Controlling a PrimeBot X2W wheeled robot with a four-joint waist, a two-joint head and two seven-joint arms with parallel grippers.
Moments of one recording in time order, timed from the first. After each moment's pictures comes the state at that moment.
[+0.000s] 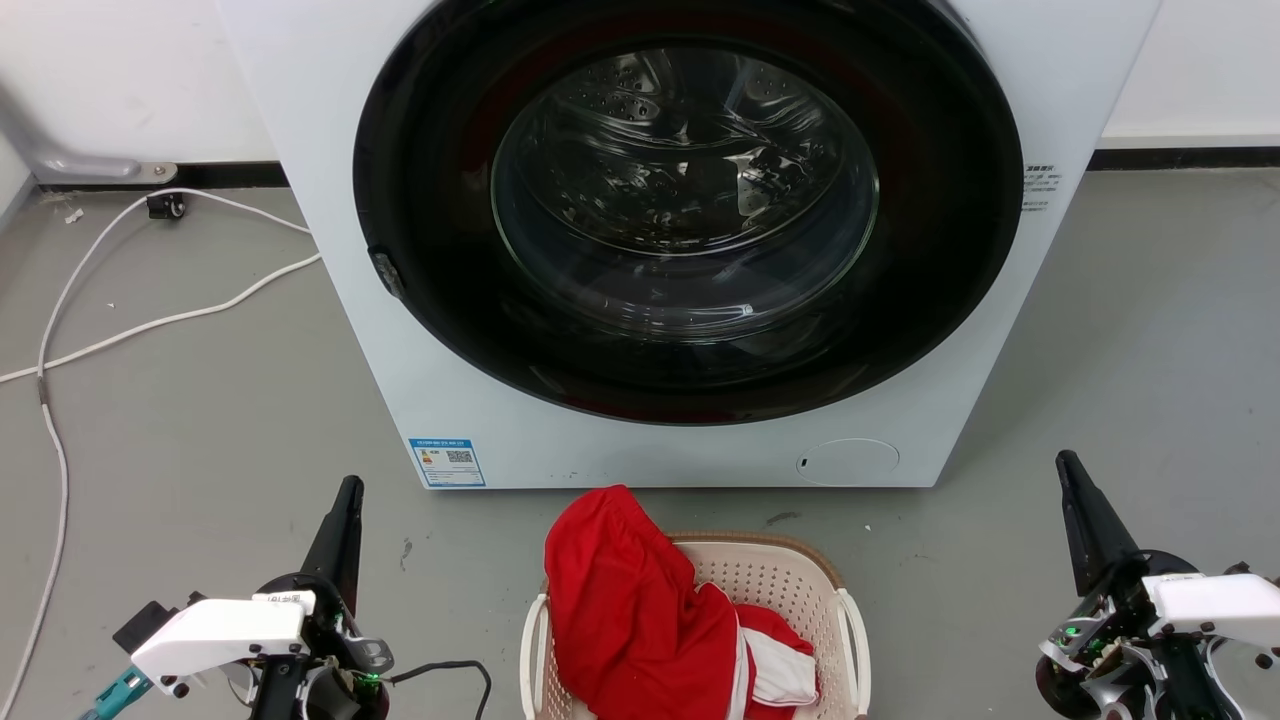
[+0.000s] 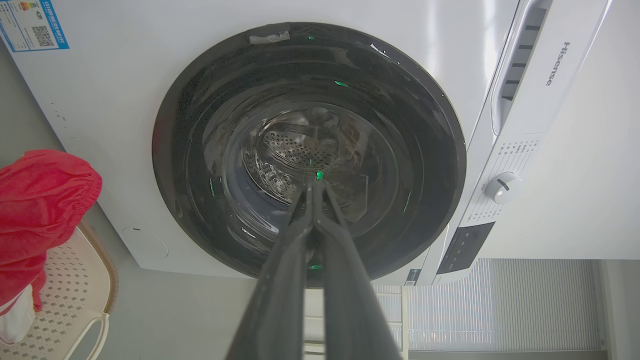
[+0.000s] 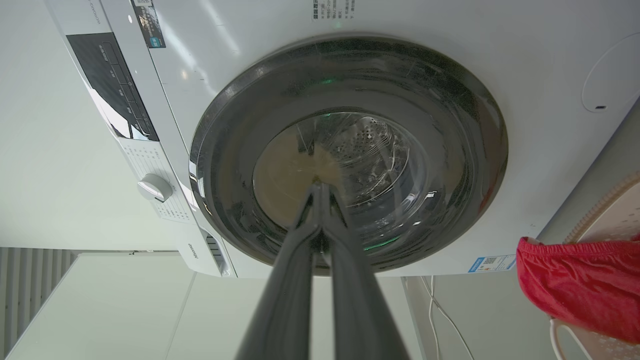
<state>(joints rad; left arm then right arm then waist) -0.10 0.05 0.11 0.25 -1.62 -0.13 0.11 -0.10 -0.05 -0.11 0.24 1.62 0.13 0.11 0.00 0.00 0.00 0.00</state>
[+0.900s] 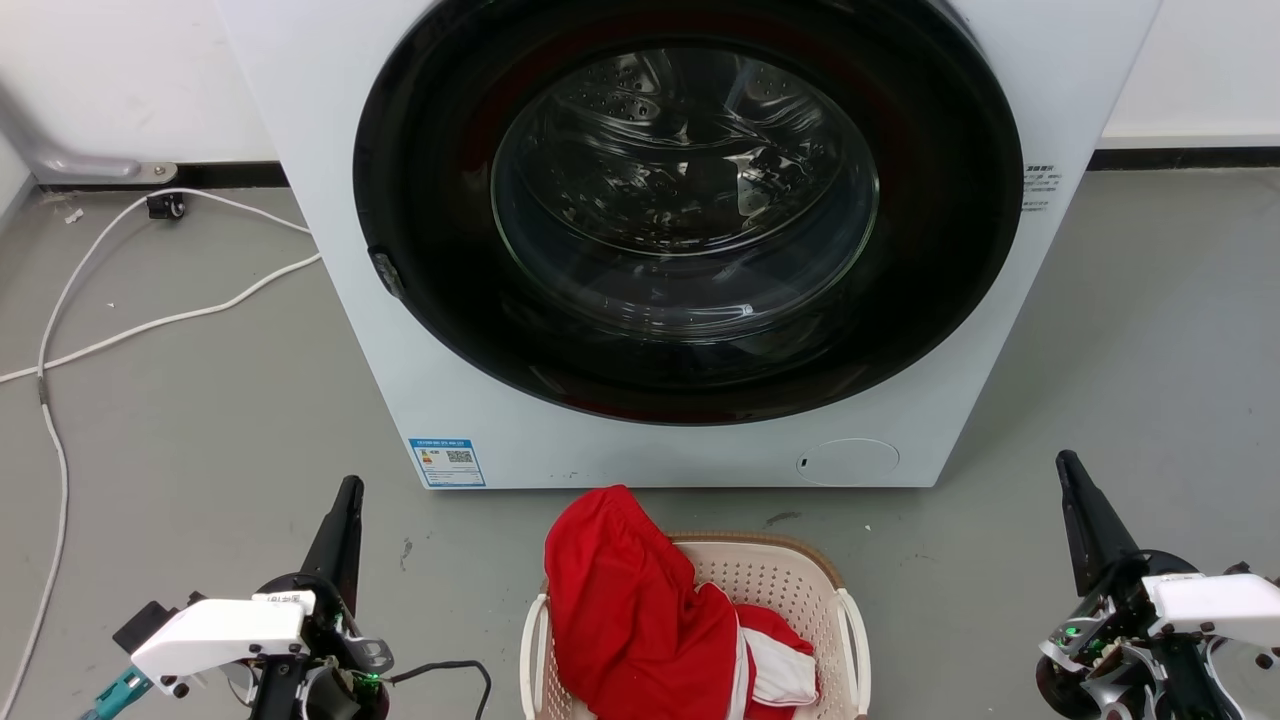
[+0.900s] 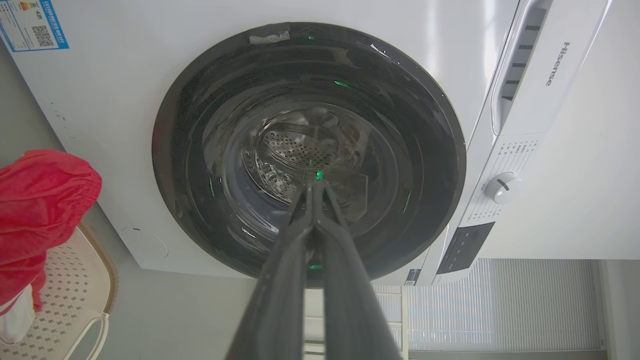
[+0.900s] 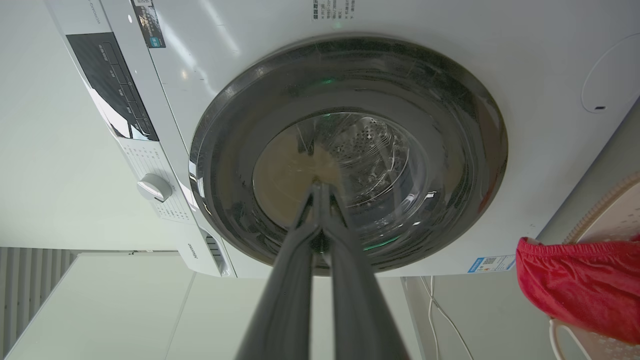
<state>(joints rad) -0.10 0.05 0.11 0.25 -1.61 -0.13 0.11 -0.10 -0.05 -0.11 0.24 1.62 0.13 0.11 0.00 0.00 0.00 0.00</state>
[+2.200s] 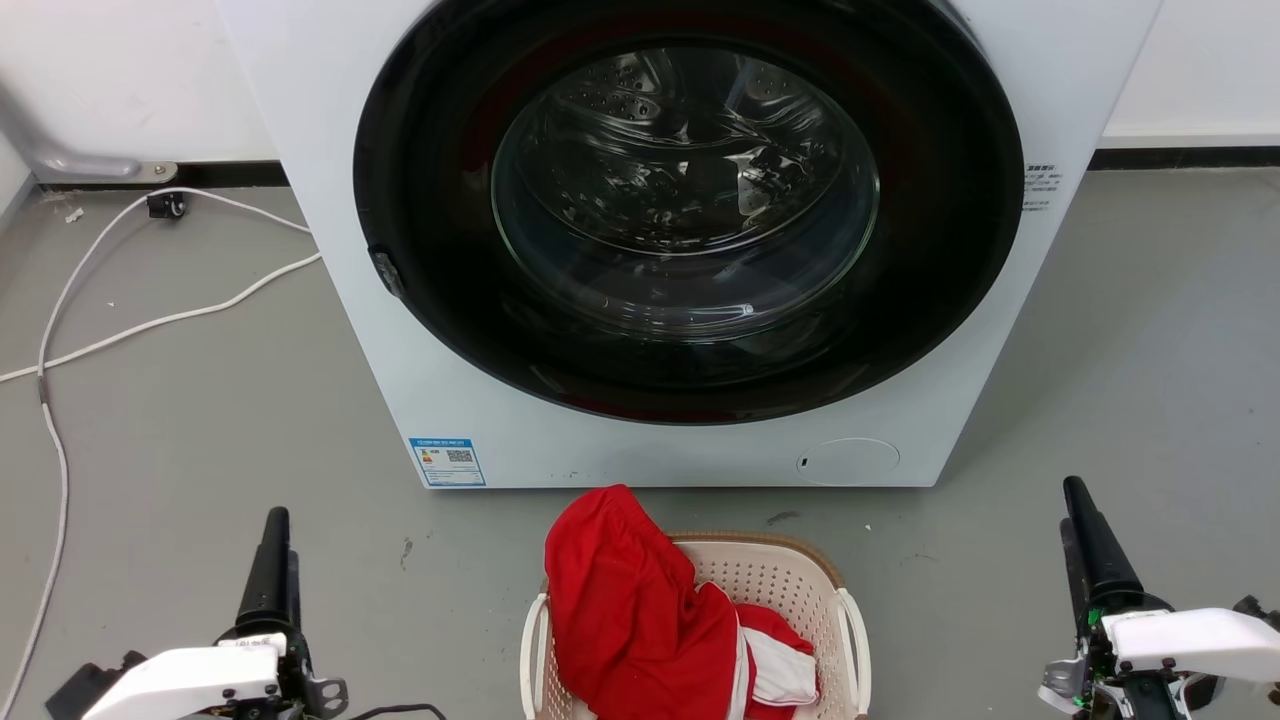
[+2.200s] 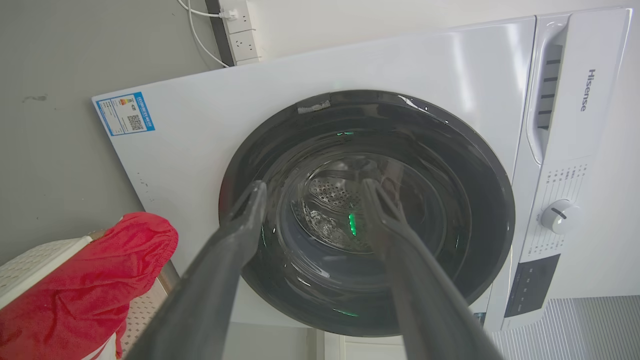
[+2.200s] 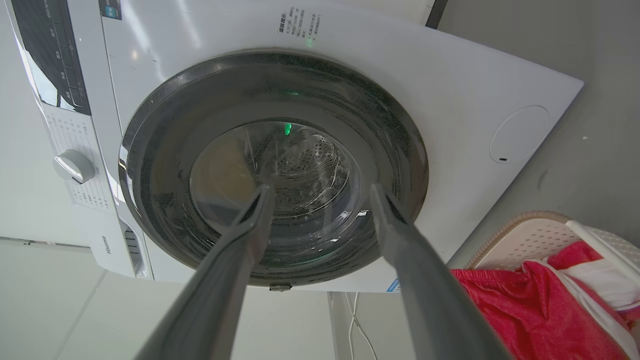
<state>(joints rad) -0.04 0.04 0.18 0.24 -1.45 -0.12 0.00 -0.05 -0.05 -0.09 0.27 1.38 0.13 0.00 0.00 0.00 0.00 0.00</state>
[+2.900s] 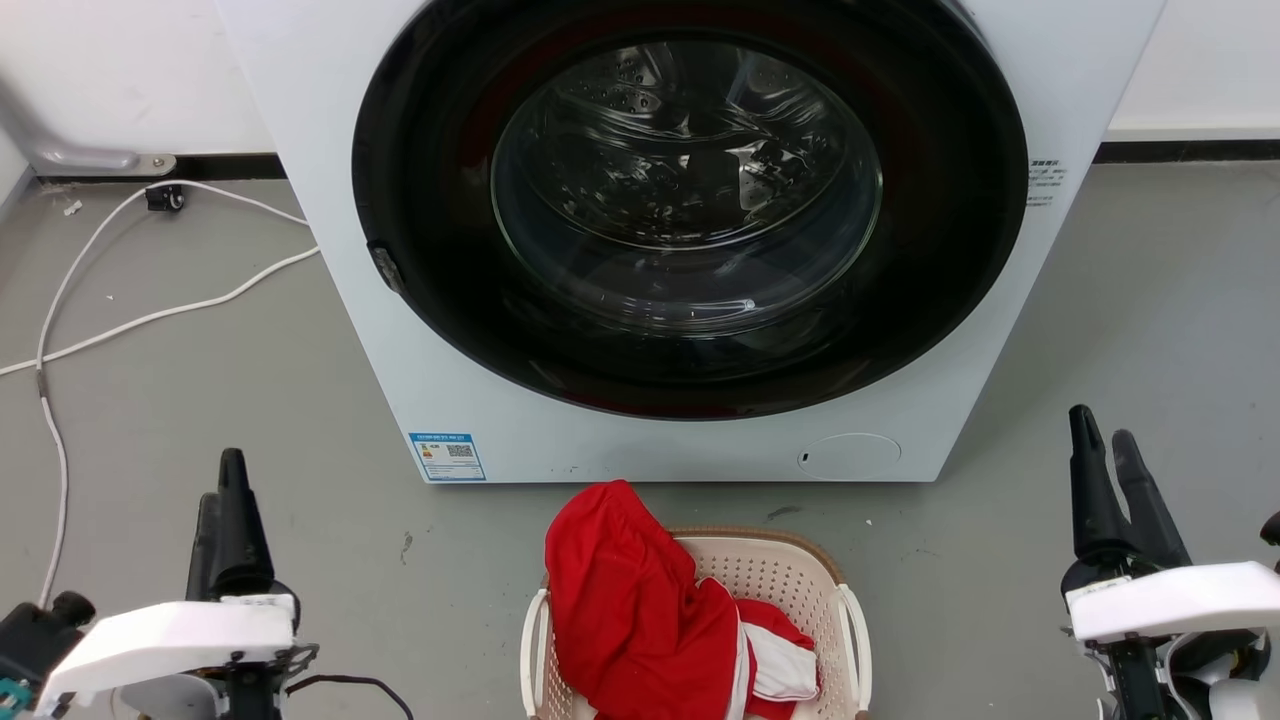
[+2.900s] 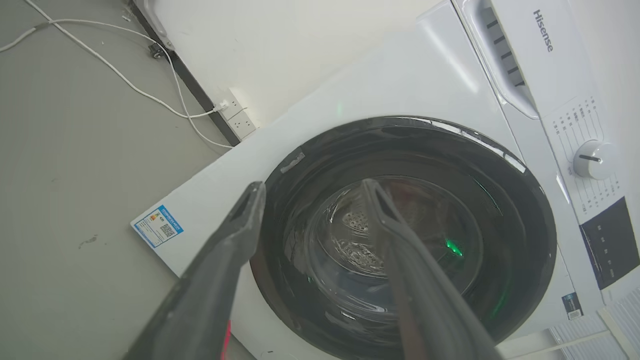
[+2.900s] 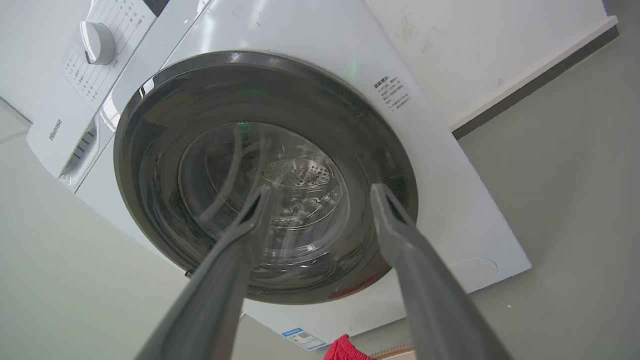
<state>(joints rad) -0.02 0.05 0.18 -0.01 -1.04 0.02 -0.08 -0.05 -0.05 -0.08 0.07 0.77 0.13 -0.08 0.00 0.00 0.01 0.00</state>
